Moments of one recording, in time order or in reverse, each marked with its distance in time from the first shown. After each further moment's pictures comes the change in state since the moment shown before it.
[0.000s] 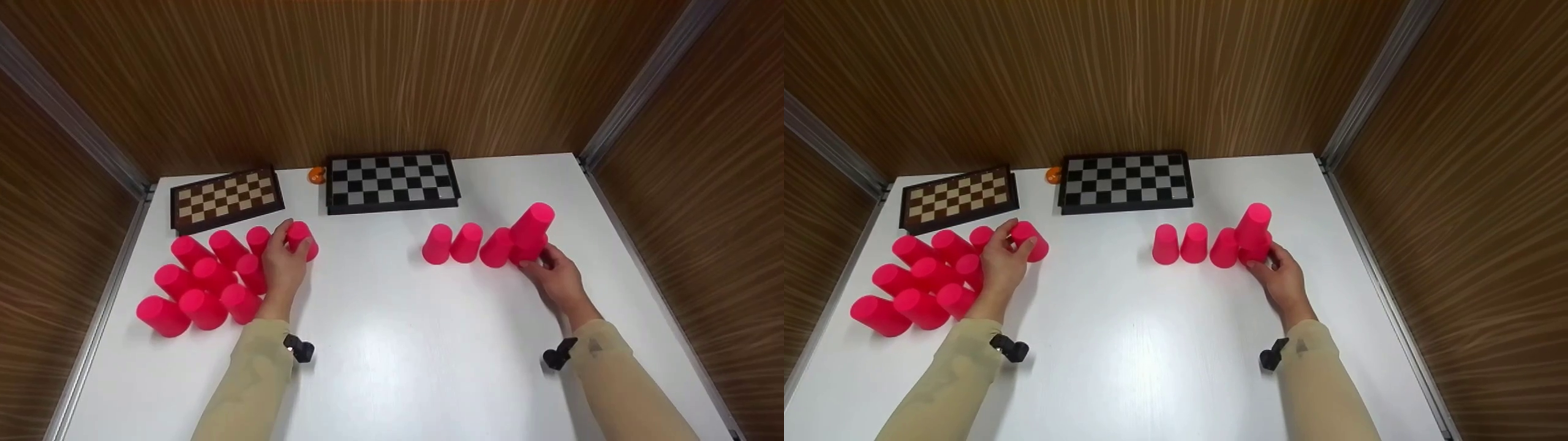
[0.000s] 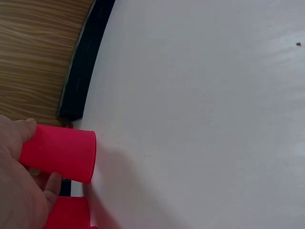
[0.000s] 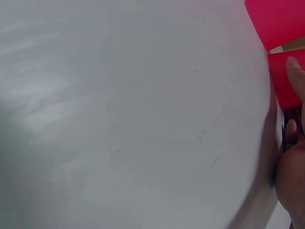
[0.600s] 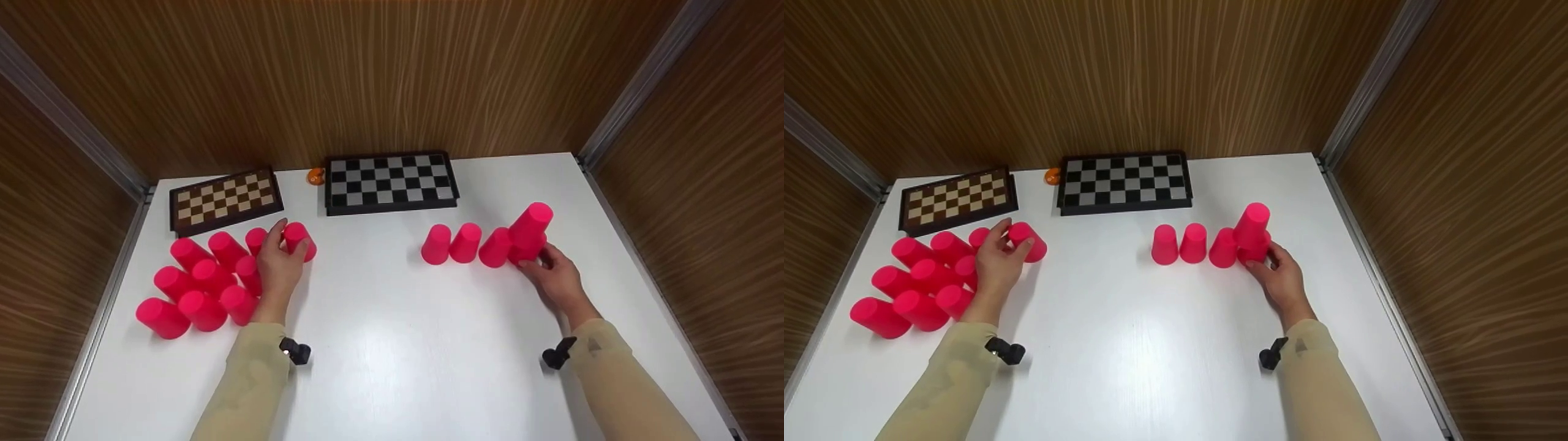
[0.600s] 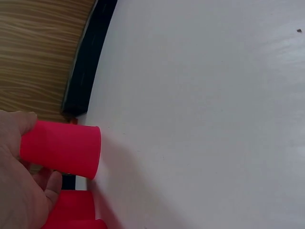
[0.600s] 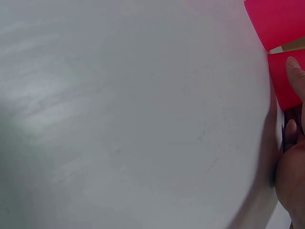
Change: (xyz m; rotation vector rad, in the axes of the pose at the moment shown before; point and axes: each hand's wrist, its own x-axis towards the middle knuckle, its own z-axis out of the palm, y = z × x) left_hand -0.002 0.003 -0.007 -0.010 0.009 0.016; right_hand -0.001 0.000 -0.001 -0.004 -0.010 -0.005
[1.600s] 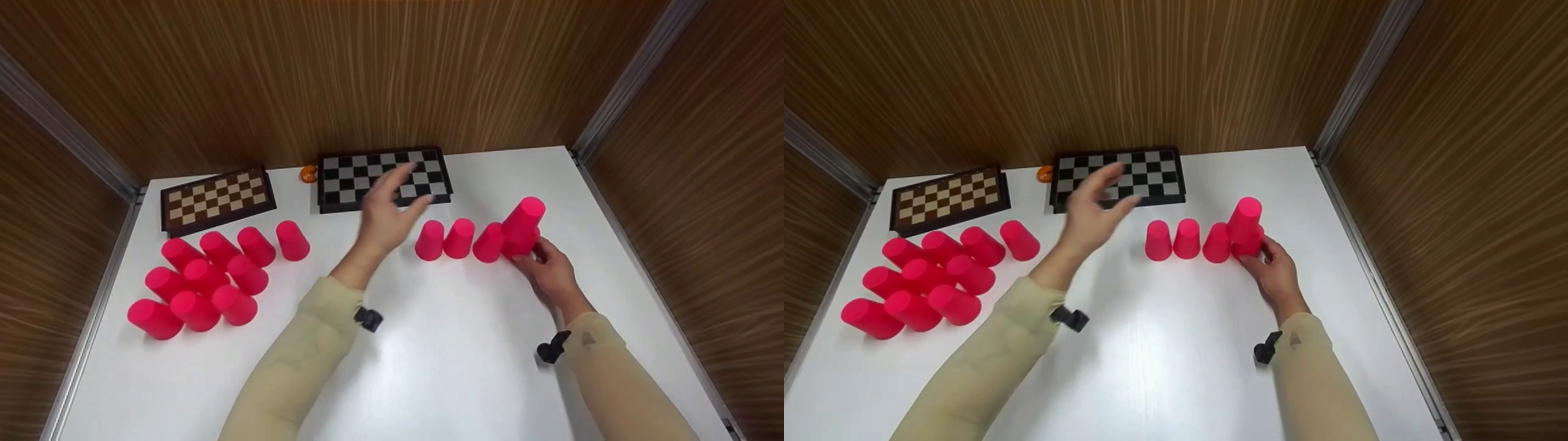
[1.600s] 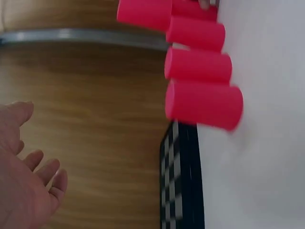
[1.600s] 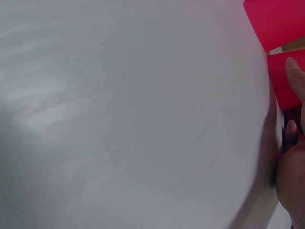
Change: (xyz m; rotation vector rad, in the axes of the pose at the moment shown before) left_hand -0.038 0.177 0.118 -0.138 -0.299 0.477; right_hand 0.002 0.002 0.001 0.062 0.010 0.023
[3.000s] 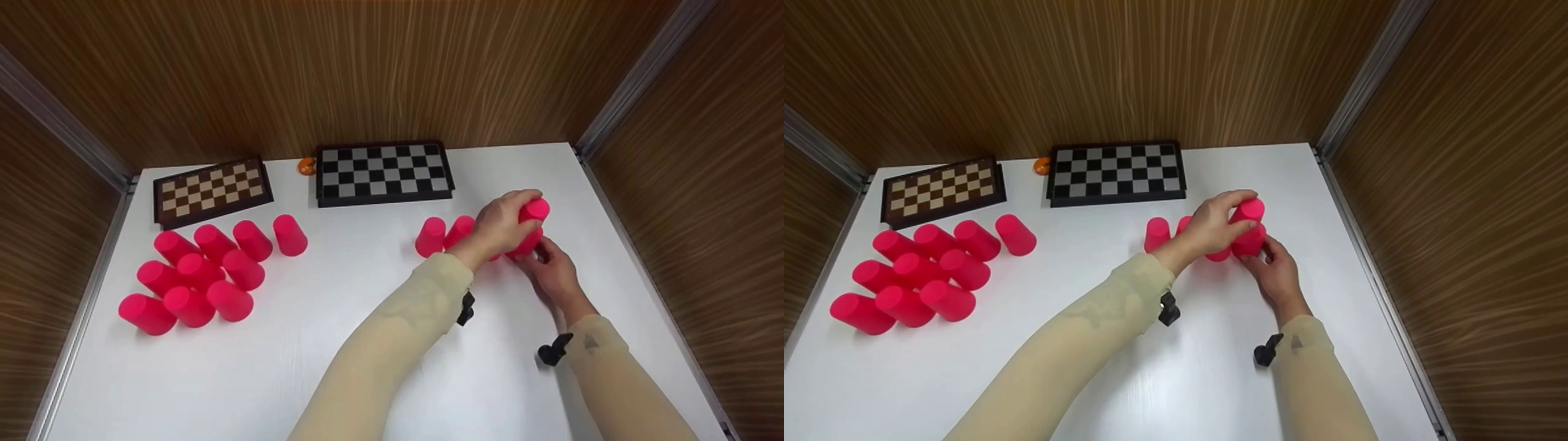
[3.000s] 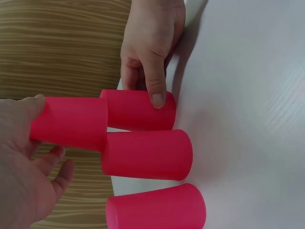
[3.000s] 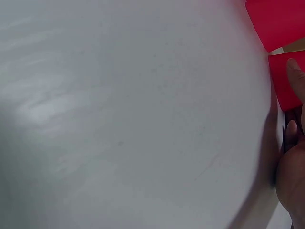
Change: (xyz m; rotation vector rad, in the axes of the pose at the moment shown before) left_hand 0.030 0.025 0.171 0.210 -0.471 -0.084; right_hand 0.004 0.001 0.003 -0.144 0.057 -0.091
